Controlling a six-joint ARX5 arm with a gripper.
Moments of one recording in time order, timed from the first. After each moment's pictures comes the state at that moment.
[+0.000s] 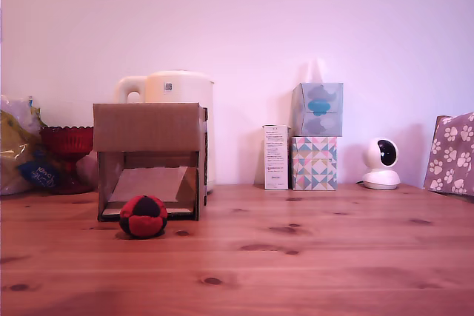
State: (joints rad) arm 0.05 0.02 0.15 -0.18 0.32 -0.17
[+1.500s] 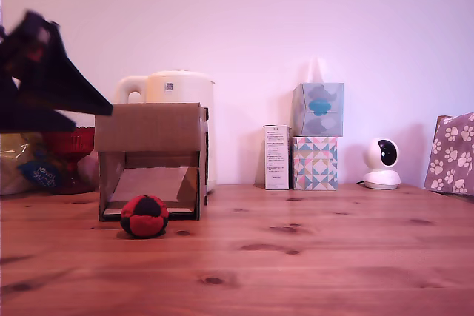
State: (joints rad) arm -0.35 1.02 0.31 0.37 0.29 -0.12
